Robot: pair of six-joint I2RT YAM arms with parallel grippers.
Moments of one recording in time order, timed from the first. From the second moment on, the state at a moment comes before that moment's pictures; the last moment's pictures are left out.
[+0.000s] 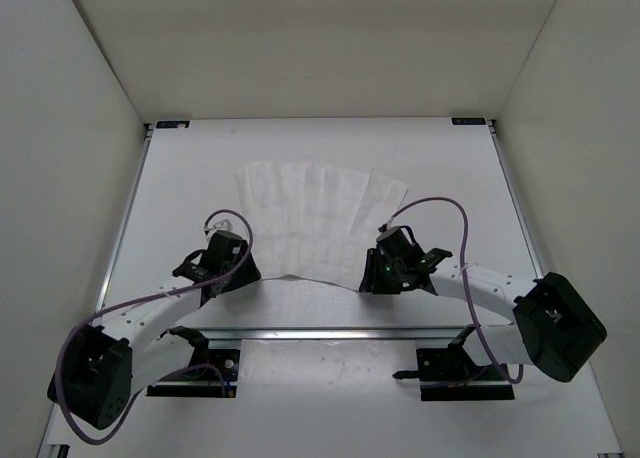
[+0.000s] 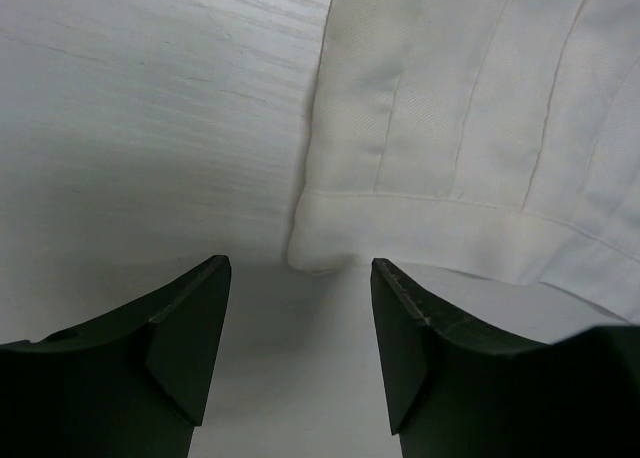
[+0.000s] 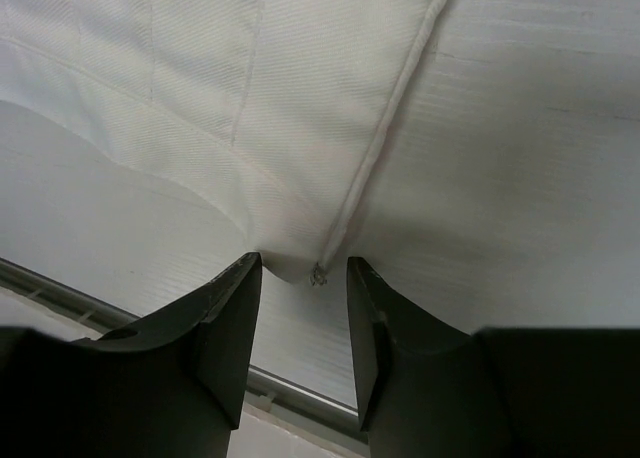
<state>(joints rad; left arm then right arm) -0.45 1.02 0.42 -0.35 -0.14 -0.73 0.70 1.27 0.56 -0.29 -0.09 0.73</state>
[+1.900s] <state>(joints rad) -0.58 0.96 0.52 -0.53 0.01 -0.66 0.48 0.96 0.55 -0.59 -0.34 0.55</state>
